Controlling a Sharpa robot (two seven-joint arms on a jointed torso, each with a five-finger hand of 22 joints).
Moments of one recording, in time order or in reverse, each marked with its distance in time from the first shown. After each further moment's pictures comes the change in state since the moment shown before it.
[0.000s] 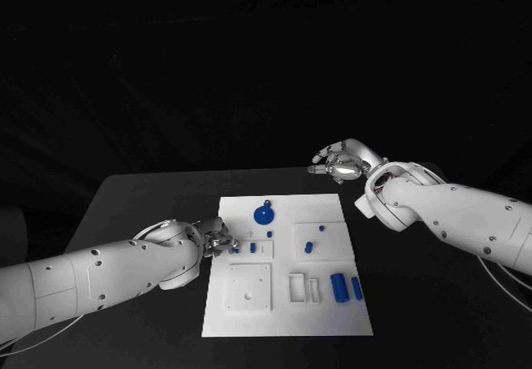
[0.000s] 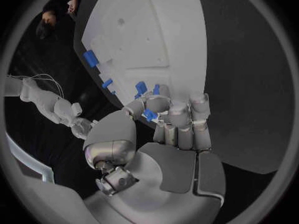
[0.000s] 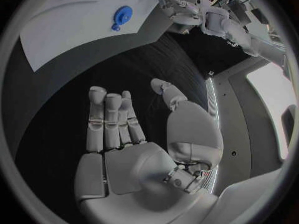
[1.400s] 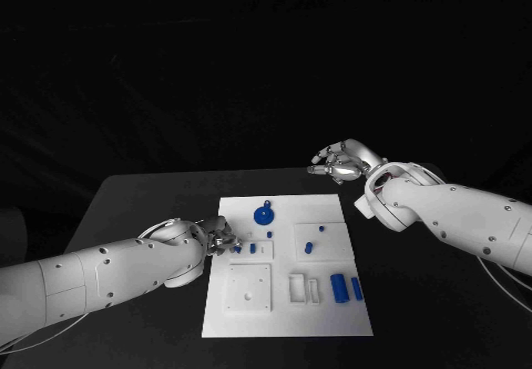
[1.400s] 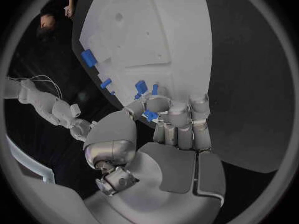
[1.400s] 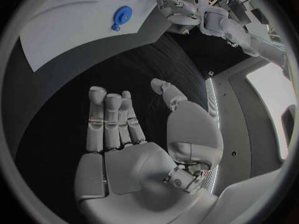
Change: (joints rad) left arm 0.000 0.034 -0.001 -0.035 -0.007 0.000 -0.002; left_hand 0.003 -0.003 -0.003 0.010 -0.011 0.000 0.000 0.083 0.151 0.000 0.000 0.000 -0.003 0.000 0.000 0.000 0.000 0.000 0.000 0.000 0.004 0.000; right arm 0.000 0.000 0.000 0.001 0.000 0.000 0.000; right_hand 0.000 0.000 0.000 0.006 0.004 0.001 -0.004 0.000 -0.001 0.000 0.000 0.005 -0.002 0.000 0.000 0.004 -0.001 0.000 0.000 0.000 0.000 0.000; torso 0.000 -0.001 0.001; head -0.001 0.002
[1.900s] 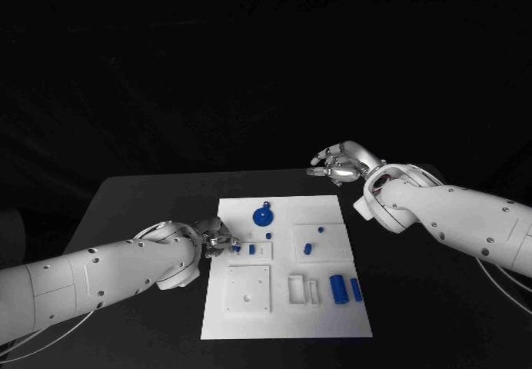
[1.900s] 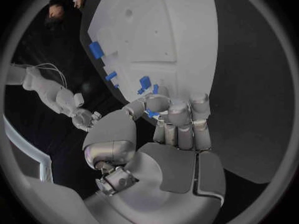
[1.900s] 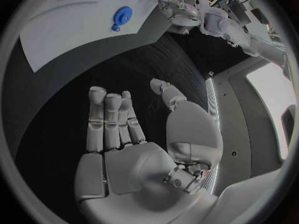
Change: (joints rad) left arm -0.001 -0.035 0.004 0.006 0.136 -0.022 0.100; left_hand 0.048 -0.048 0.025 0.023 -0.063 0.000 0.000 -0.063 0.018 -0.007 0.007 -0.012 -0.014 0.000 0.000 -0.017 -0.012 0.000 -0.002 -0.002 0.000 0.000; right arm -0.003 0.000 0.000 0.001 0.000 0.002 0.000; right_hand 0.010 0.010 0.001 -0.005 -0.004 0.000 0.005 0.000 -0.001 0.000 0.000 0.000 -0.003 0.000 0.000 0.000 -0.001 0.000 -0.002 0.001 0.000 0.000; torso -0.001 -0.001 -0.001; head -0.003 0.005
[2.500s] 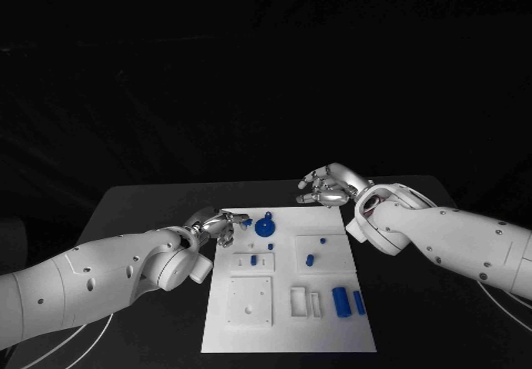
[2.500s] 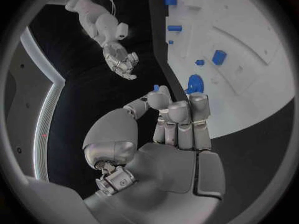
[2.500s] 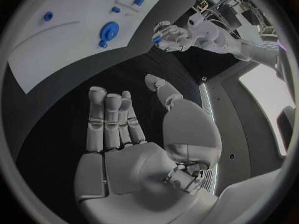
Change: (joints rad) left arm 0.001 -0.034 0.040 0.000 0.705 -0.034 0.439; left_hand 0.042 0.007 -0.022 0.035 -0.092 0.001 -0.001 -0.076 0.018 -0.022 0.017 -0.042 -0.015 -0.009 0.009 -0.036 -0.015 0.000 -0.041 0.016 -0.027 0.000; right arm -0.014 0.012 -0.025 0.073 -0.048 0.042 -0.002; right_hand 0.070 0.020 0.011 -0.101 -0.116 0.000 0.000 0.004 -0.004 0.000 0.000 0.009 -0.012 -0.004 -0.004 0.005 -0.006 0.000 -0.001 -0.006 0.000 0.000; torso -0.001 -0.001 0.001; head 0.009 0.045
